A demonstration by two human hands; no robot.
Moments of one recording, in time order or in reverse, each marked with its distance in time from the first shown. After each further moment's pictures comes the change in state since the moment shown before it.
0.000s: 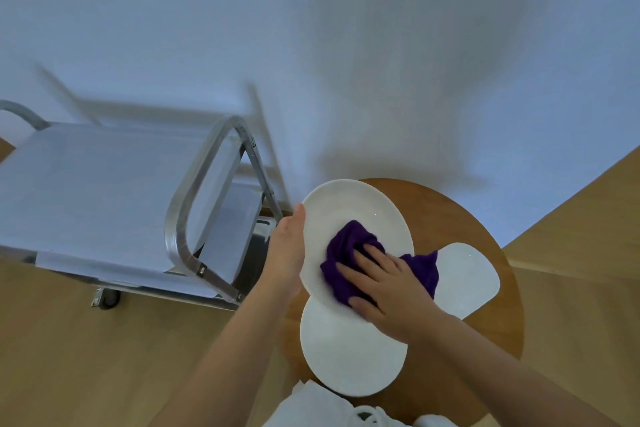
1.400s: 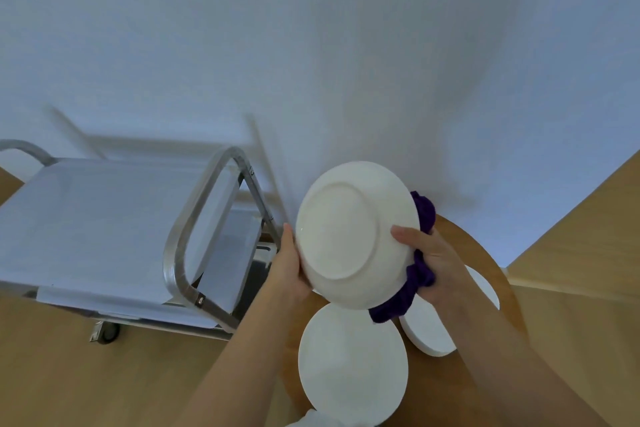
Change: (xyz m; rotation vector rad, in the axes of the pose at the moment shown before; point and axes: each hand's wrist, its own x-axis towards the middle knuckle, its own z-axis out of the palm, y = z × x) left_hand 0.029 -0.001 0.013 -0.531 -0.049 -0.374; right_hand 0.017 0.009 -0.095 1.955 0.345 0.257
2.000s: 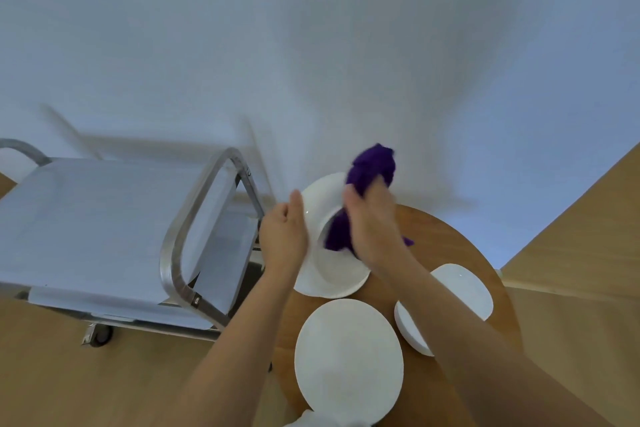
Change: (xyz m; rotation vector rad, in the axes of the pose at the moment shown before) left_hand -0.034 0.024 0.024 0.624 0.220 0.908; right_hand 0.029 0.007 0.077 -0.941 0.289 -0.476
